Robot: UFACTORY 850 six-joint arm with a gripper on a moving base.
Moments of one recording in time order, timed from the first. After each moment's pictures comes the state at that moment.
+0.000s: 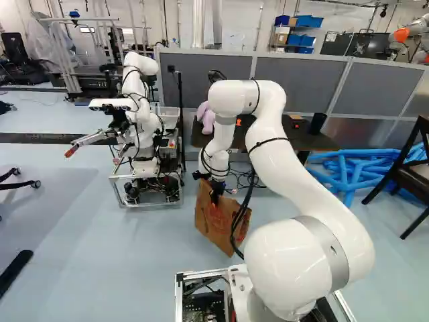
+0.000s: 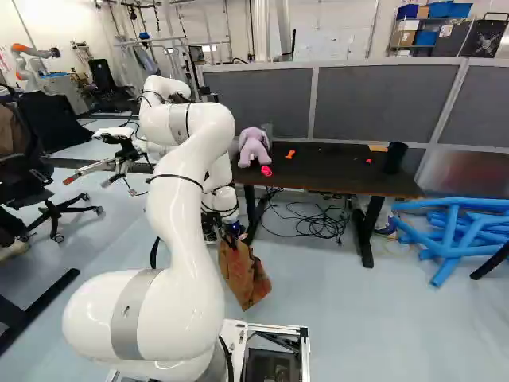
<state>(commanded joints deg) 6.6 -60.2 -65.1 4.6 -5.6 -33.8</state>
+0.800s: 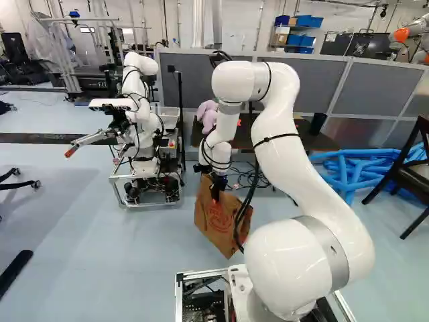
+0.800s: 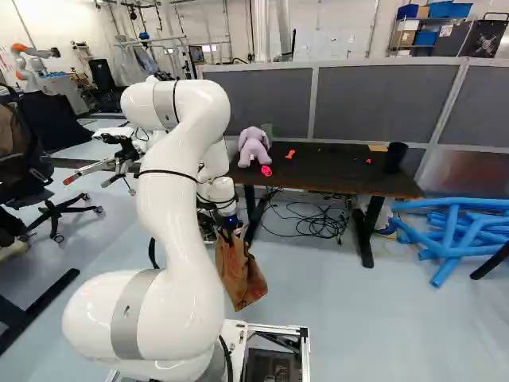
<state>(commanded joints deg) 6.6 -50.8 -58.4 9.3 -9.6 -33.8</state>
